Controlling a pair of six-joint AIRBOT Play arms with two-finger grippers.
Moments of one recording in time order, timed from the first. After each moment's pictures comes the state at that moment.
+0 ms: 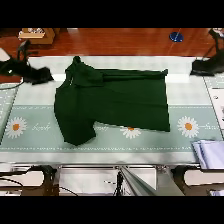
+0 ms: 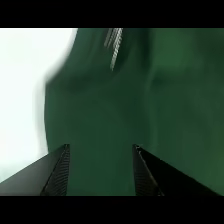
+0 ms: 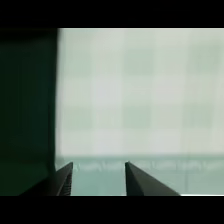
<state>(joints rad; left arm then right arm) 0.19 -1.50 1.35 1.18 -1.26 -1.38 -0.25 -1.55 1.64 -1.47 1.44 1.43</state>
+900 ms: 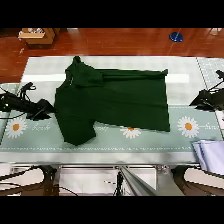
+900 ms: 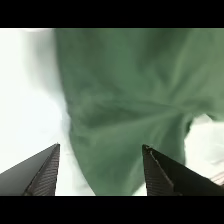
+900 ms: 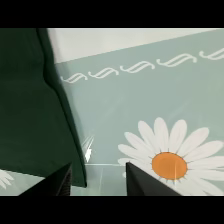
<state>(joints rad) 0.40 -1.40 0.91 1.00 -1.34 -1.23 -0.52 -1.39 1.17 -1.19 1.46 1.30</state>
